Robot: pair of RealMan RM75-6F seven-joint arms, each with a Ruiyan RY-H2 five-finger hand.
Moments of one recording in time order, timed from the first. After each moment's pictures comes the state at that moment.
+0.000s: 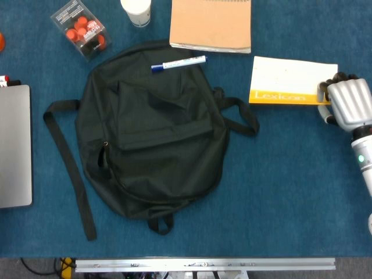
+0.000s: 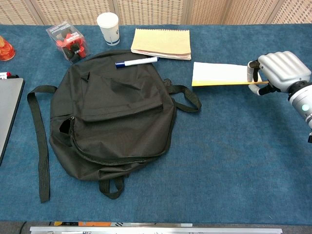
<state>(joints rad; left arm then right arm) -0.05 -0.98 0.04 -1.66 1.56 1.44 -0.29 0.48 -1.56 0.11 -1.26 -1.25 1.13 -0.36</state>
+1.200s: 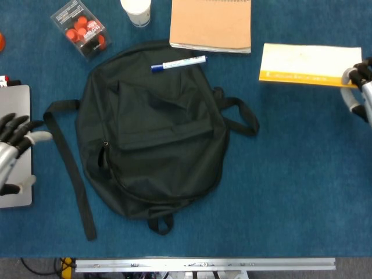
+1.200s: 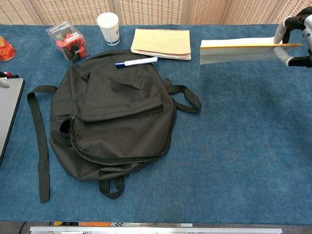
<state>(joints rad) -0.25 -0.90 0.09 -1.68 1.80 1.26 -0.25 0.40 -1.51 0.12 -1.15 -1.59 1.56 -0.14</state>
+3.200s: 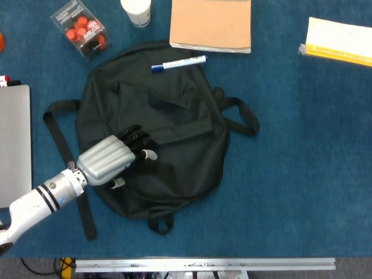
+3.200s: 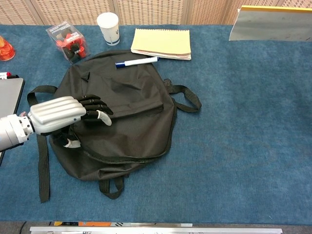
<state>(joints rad) -0.61 -1.36 0.14 -1.44 1.84 1.00 -0.18 0.31 -1.34 0.20 -1.32 -1.54 1.61 -0.10</state>
